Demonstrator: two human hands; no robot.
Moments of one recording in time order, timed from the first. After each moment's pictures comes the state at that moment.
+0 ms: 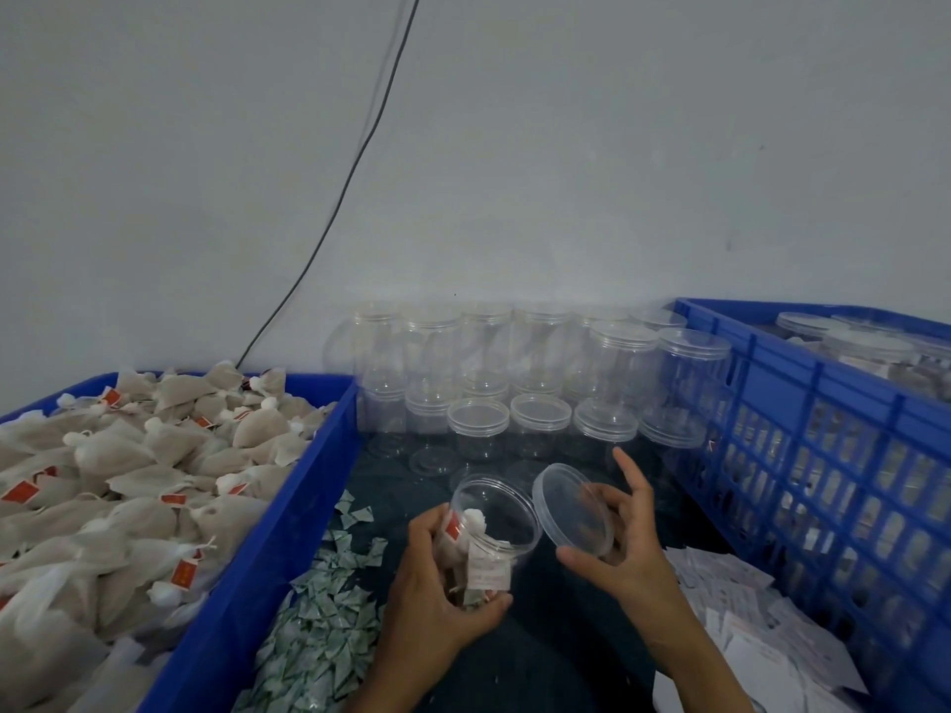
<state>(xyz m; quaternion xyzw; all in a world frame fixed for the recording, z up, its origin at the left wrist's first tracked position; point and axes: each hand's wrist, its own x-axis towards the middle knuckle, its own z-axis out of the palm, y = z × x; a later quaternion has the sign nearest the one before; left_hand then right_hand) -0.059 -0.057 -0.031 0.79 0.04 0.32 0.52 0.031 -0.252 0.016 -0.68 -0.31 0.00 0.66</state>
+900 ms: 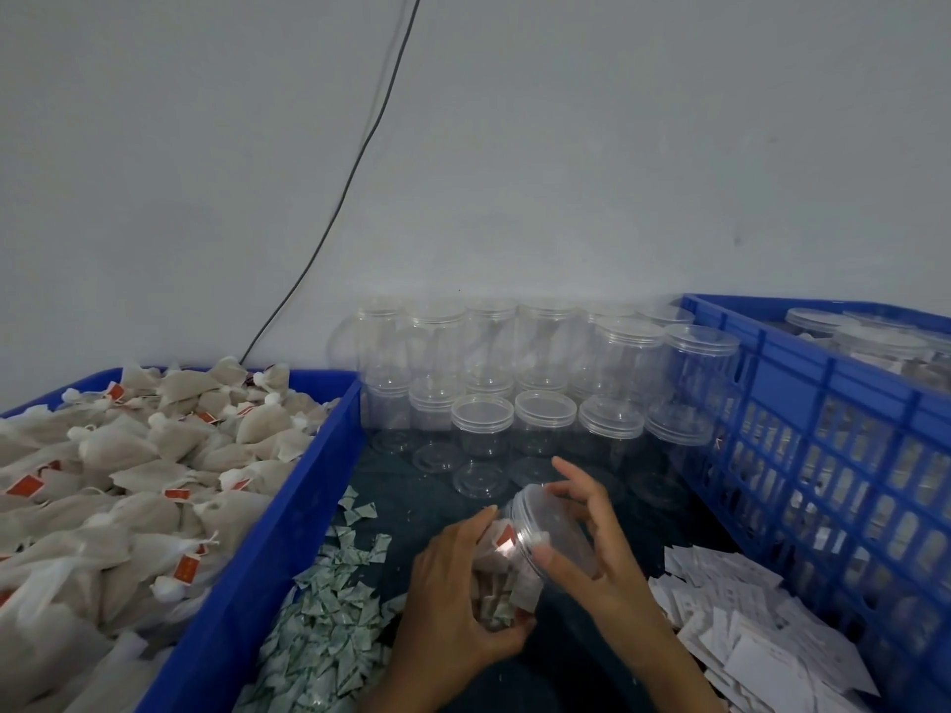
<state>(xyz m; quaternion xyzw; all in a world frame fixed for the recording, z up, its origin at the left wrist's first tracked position) -0.064 -0.070 -0.023 0.88 -0.02 0.33 0.35 0.000 -0.231 0.028 -0.66 -0.39 0.01 0.64</state>
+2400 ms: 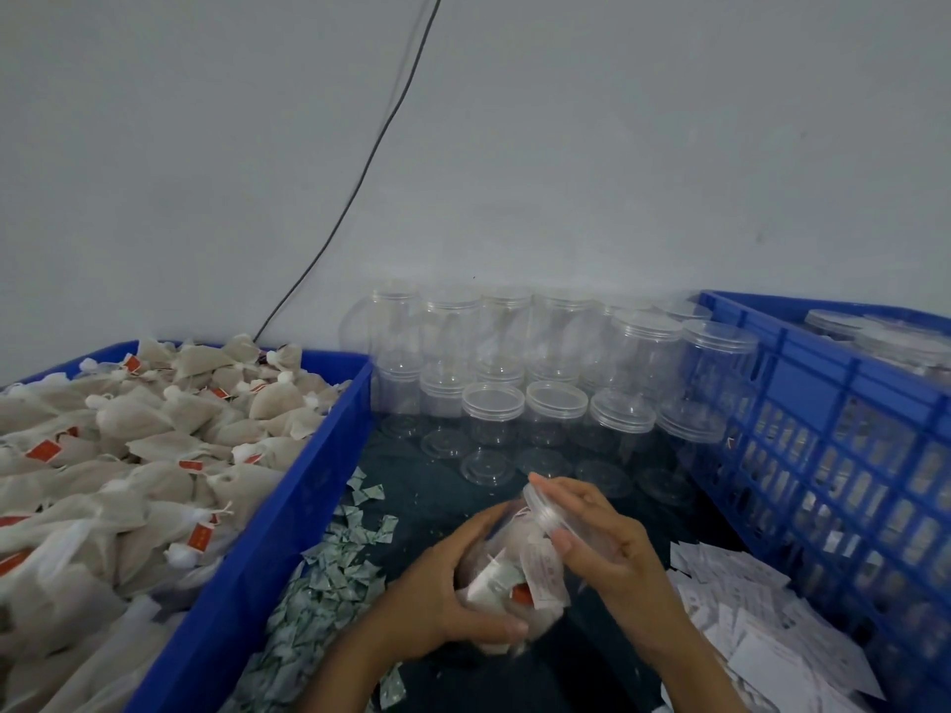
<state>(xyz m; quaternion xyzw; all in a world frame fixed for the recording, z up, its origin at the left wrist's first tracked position) -0.079 -0.046 0.008 0.79 -0.12 0.06 0.60 -0.004 -0.232 0.041 -0.62 -0.40 0.08 0.67</state>
